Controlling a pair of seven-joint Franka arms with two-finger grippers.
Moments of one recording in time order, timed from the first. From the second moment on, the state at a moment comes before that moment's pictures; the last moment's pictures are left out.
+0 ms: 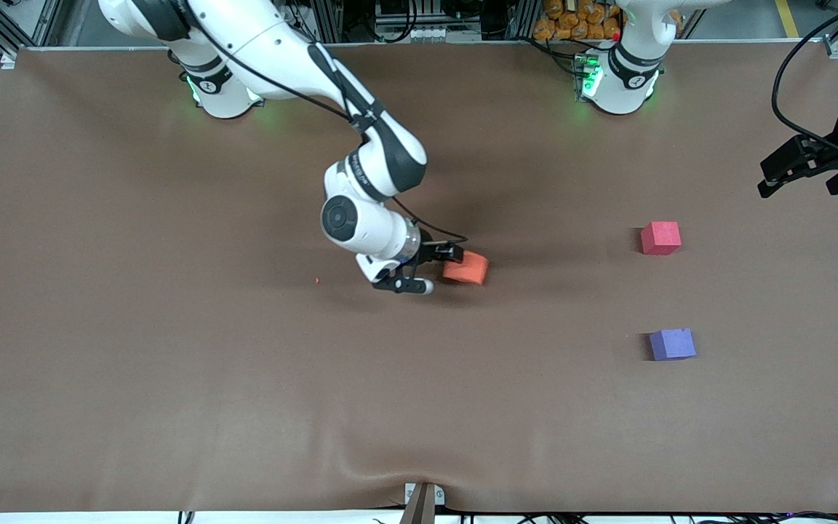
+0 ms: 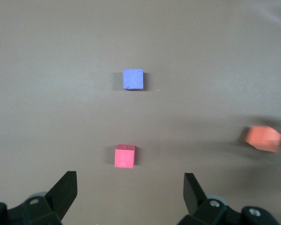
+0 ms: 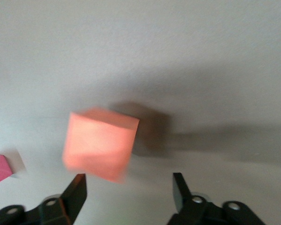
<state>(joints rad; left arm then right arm) 0.05 -0.06 -0.09 -1.61 0.00 1.64 -0.08 0.76 0.74 -0.01 -1.52 0.73 2.43 0.44</state>
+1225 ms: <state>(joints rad) 0.03 0.09 -0.29 -1.64 0.00 1.65 -0.27 0.40 0.45 -0.04 -1.50 0.41 1.85 0.41</state>
